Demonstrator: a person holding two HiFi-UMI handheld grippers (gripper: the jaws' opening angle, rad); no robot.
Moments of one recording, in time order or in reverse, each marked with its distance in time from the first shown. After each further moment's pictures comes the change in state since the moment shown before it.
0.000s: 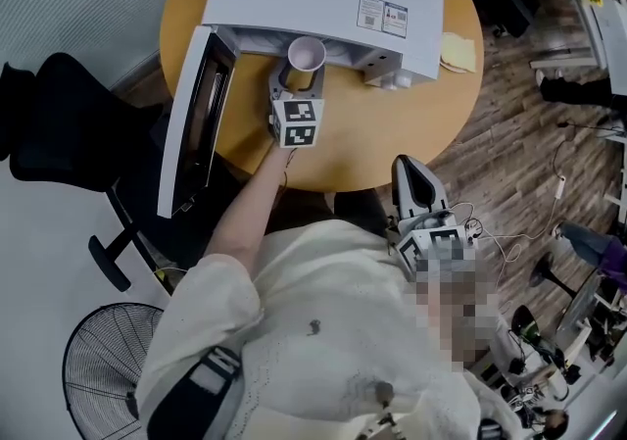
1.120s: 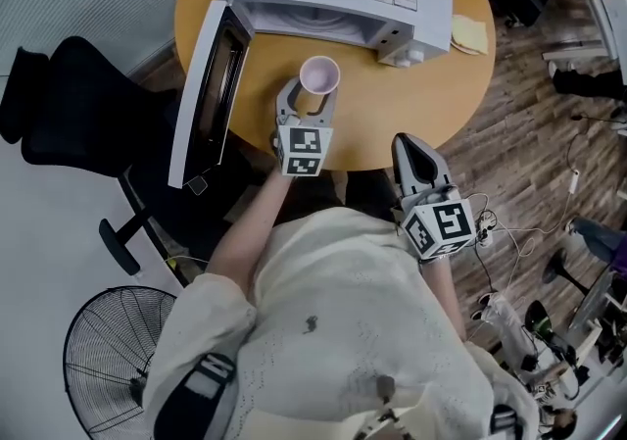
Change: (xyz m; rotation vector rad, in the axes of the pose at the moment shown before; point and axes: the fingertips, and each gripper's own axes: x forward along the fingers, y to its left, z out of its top) left arm -0.109 -0.037 -0.020 0.052 0.001 -0.087; right arm -0.007 0.029 -0.024 -0.027 0.013 0.080
